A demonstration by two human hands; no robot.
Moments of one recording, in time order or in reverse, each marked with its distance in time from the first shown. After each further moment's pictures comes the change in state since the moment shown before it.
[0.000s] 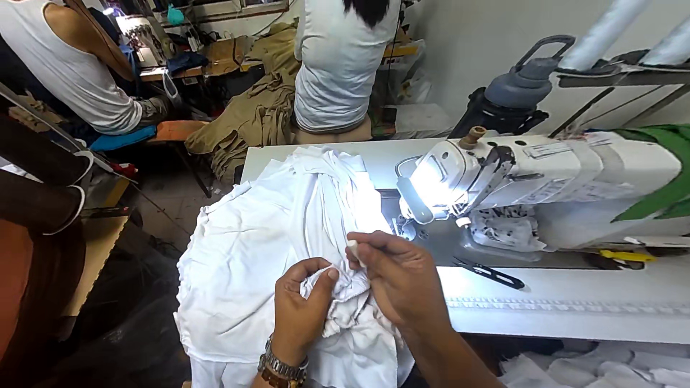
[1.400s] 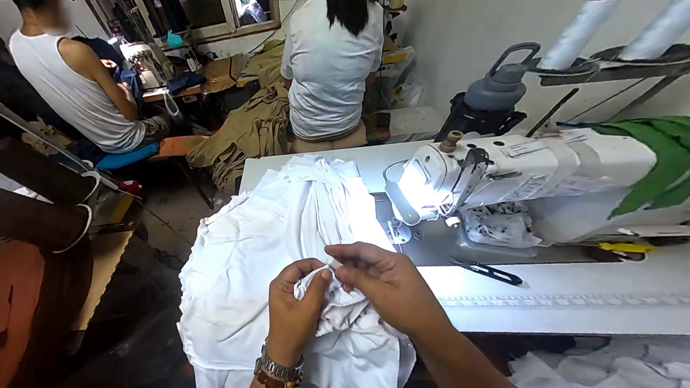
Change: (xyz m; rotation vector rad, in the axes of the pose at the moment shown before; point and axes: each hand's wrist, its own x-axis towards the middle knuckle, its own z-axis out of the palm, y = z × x) left_hand 0.005 0.008 0.000 0.060 -0.023 0.070; right_hand -0.002 -0.019 -0.007 -0.397 -0.188 0.051
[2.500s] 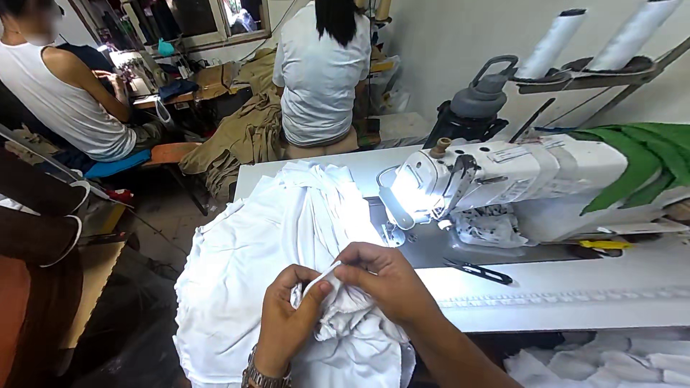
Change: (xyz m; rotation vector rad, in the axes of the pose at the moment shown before) left_hand 0.007 0.008 -0.016 0.050 -0.166 0.065; right_hand 0.011 0.007 -0.005 0.075 -0.027 -0.046
